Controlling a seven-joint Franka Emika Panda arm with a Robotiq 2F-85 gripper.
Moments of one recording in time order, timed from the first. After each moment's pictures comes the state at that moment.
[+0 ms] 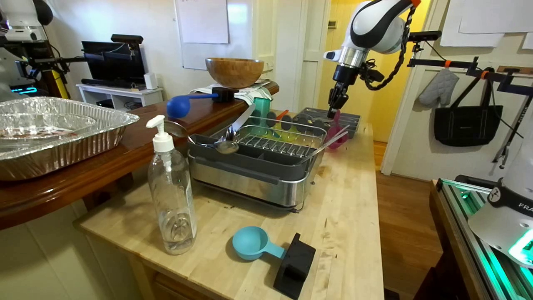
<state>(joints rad) -0.16 -0.06 -0.23 -2.37 0.22 2.42 -1.00</state>
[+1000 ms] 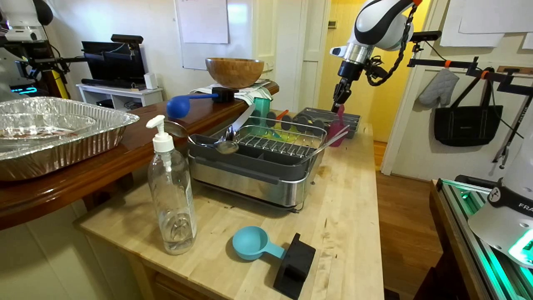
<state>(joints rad) -0.21 -0.07 -0.25 -2.36 0.21 2.43 -0.98</state>
